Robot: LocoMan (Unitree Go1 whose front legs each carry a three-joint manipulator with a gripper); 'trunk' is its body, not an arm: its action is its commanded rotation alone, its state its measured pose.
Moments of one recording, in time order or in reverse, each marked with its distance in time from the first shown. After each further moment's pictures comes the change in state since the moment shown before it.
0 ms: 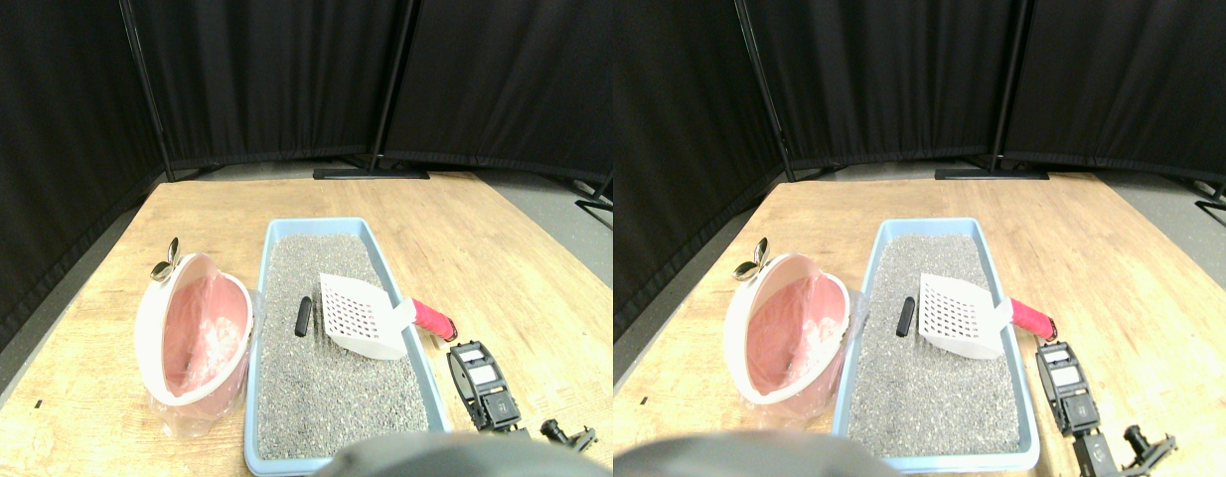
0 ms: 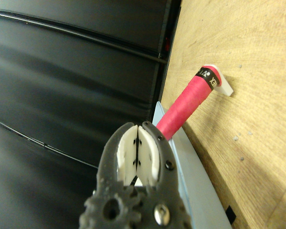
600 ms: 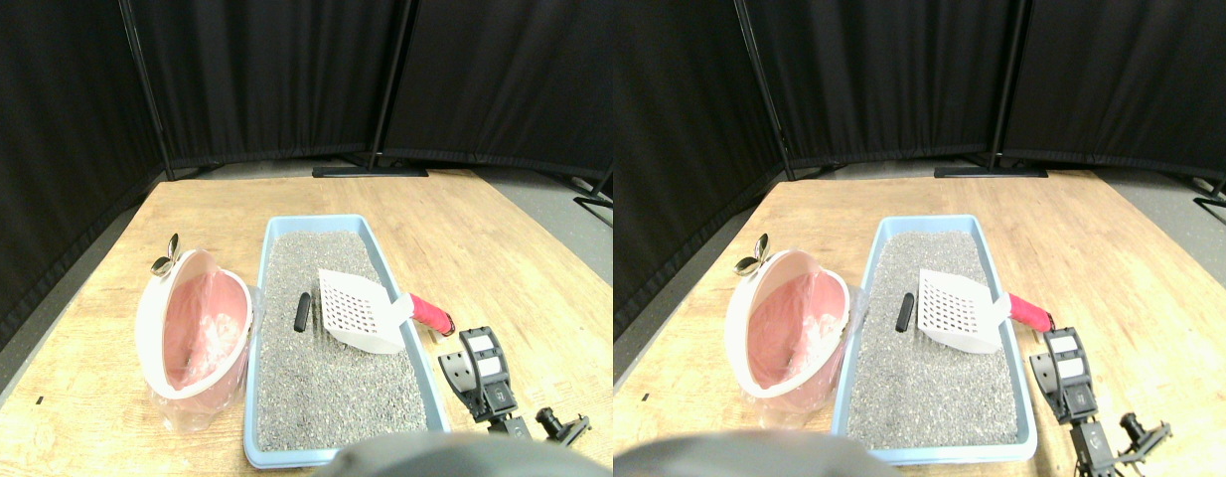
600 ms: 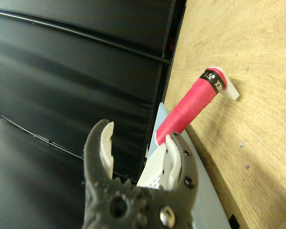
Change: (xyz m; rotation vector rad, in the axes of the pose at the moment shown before) right arm 0.004 -0.002 -0.003 0.105 -0.034 0.008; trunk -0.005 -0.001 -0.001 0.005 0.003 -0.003
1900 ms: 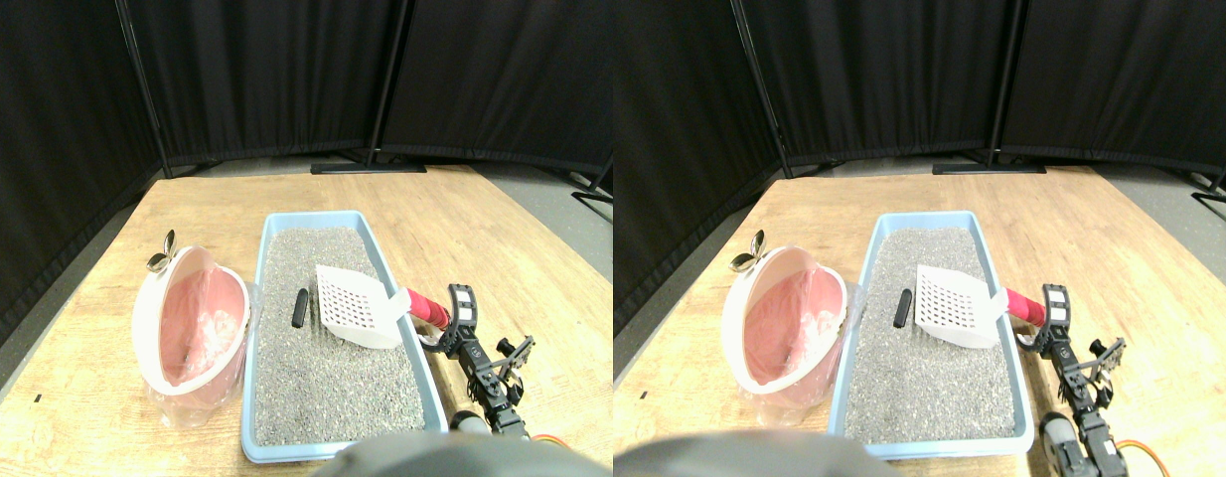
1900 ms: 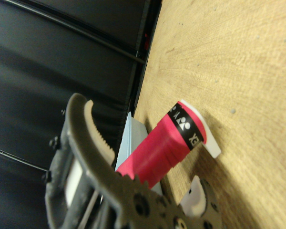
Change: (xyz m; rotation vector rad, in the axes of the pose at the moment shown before) right arm 0.057 -0.027 -0.050 0.290 0.235 -0.028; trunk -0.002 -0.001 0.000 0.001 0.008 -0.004
